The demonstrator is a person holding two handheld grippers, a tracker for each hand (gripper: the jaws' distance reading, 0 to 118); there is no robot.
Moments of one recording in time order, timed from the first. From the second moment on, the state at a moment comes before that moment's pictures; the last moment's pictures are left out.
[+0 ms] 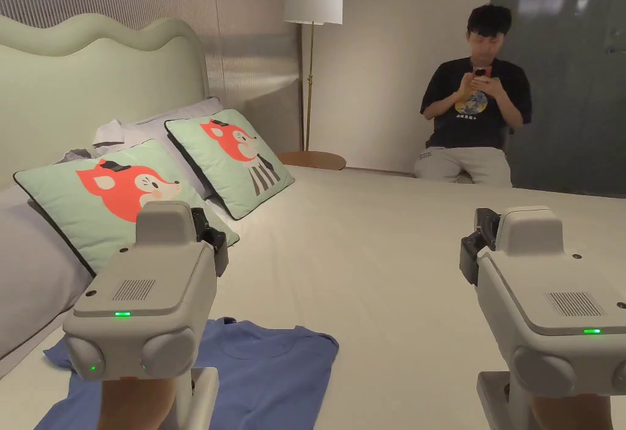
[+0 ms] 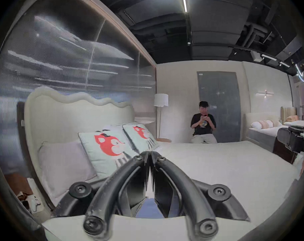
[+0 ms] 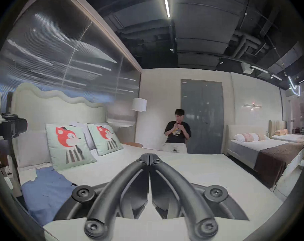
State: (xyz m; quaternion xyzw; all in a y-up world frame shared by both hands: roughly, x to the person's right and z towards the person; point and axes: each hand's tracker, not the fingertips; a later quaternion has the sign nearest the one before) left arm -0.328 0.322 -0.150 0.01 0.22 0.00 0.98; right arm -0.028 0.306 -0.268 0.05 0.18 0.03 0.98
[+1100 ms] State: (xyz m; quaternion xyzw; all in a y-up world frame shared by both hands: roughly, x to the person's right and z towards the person) left arm -0.457 0.095 -0.234 -0.58 0.17 0.16 0.78; right arm -0.085 0.196 -0.348 -0.10 0.20 0.08 0.97
